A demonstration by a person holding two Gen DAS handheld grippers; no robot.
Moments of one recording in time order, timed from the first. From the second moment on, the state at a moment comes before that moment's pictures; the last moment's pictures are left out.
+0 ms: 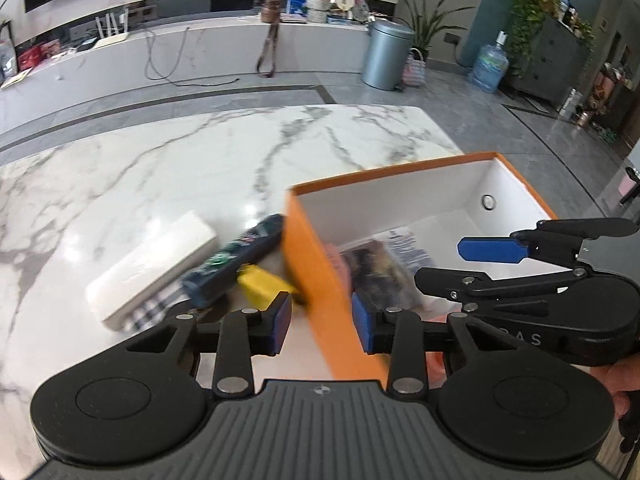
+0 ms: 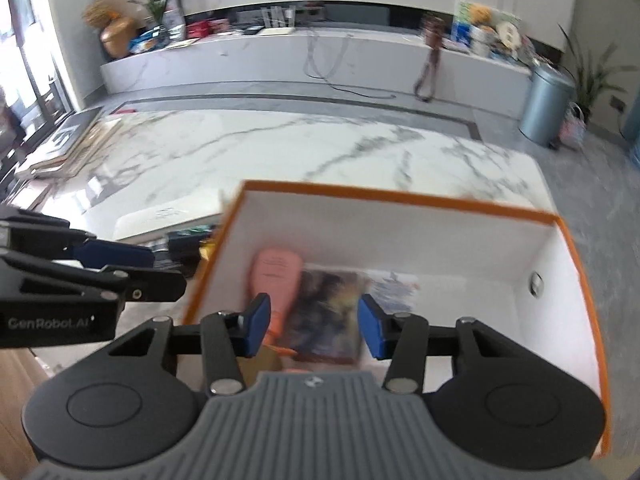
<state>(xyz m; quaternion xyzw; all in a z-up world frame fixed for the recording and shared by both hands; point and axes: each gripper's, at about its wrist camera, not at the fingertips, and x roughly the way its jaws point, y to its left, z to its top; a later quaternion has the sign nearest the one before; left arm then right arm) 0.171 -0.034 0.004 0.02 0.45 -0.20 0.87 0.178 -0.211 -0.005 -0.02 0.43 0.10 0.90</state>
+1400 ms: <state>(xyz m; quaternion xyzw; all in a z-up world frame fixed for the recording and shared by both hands) 0.232 0.030 -0.056 0.14 0.42 -0.29 0.85 0.269 -0.048 -0.075 -0.40 0.48 0.24 0.74</state>
